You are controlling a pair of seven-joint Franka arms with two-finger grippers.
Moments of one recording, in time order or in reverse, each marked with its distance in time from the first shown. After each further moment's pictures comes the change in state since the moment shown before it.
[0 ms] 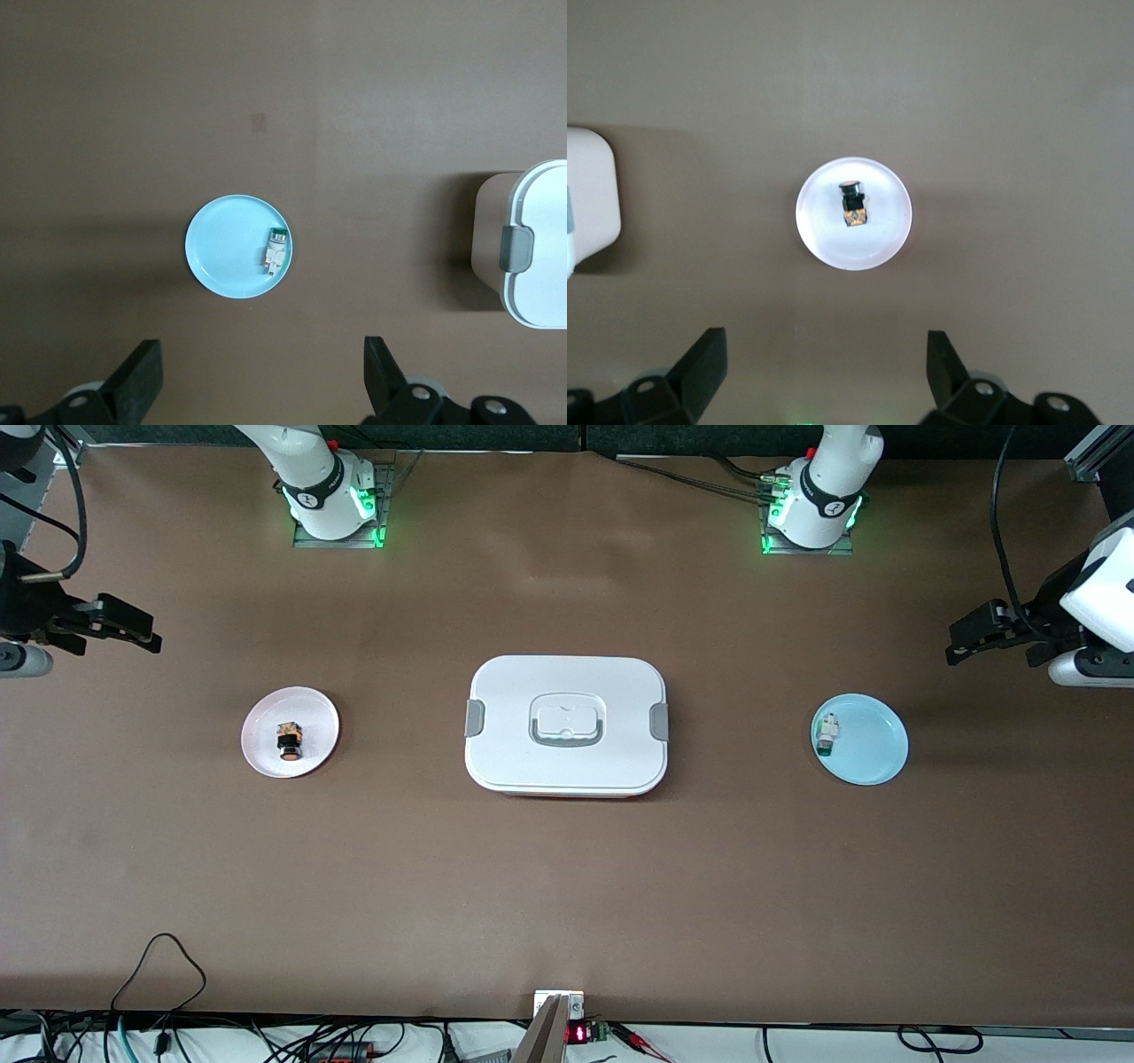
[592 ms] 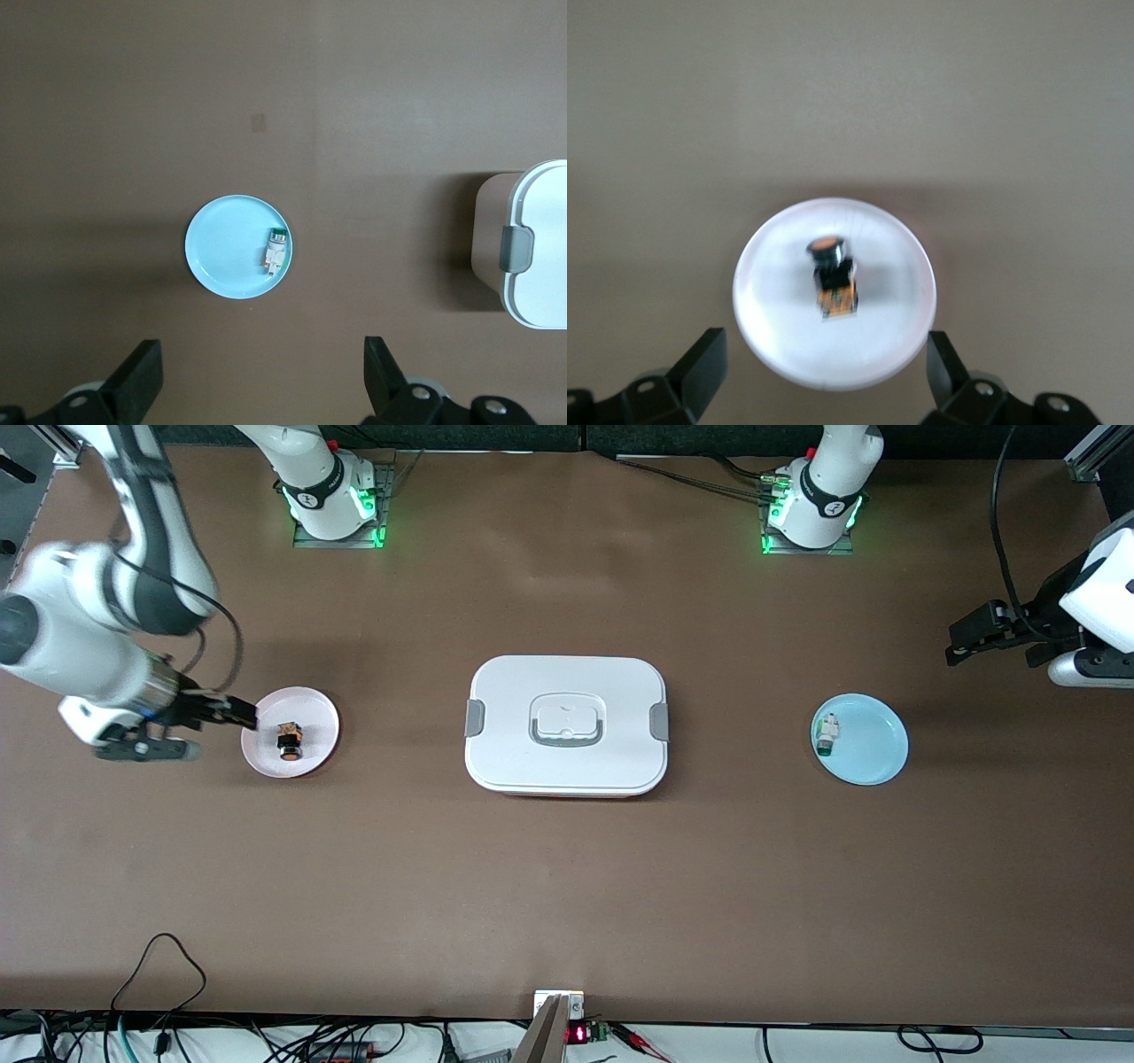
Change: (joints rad) left arm 0.000 0.001 0.000 0.000 0.000 0.001 0.000; right arm -0.003 0.159 -0.011 -0.497 -0.004 0.724 0.001
